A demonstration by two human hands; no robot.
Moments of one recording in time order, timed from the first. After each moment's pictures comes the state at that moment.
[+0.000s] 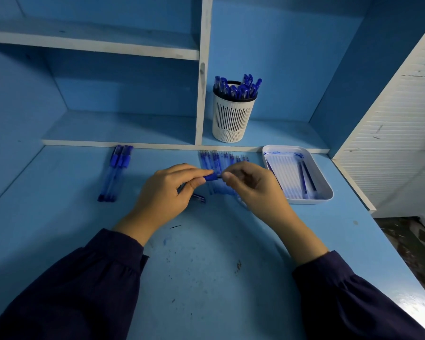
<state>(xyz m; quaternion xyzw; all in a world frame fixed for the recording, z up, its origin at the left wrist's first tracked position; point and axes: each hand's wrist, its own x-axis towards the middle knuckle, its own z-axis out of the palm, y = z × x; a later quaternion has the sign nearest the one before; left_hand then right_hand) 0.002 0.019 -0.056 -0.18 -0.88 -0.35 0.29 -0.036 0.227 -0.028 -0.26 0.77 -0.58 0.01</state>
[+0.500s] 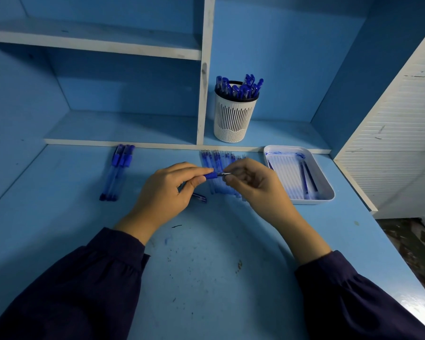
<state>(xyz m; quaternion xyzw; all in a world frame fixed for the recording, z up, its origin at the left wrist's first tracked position) 0.003 0.019 -0.054 -0.18 -0.87 -0.35 0.30 -0.036 0.228 -0.025 -0.25 0.75 -0.62 0.04</state>
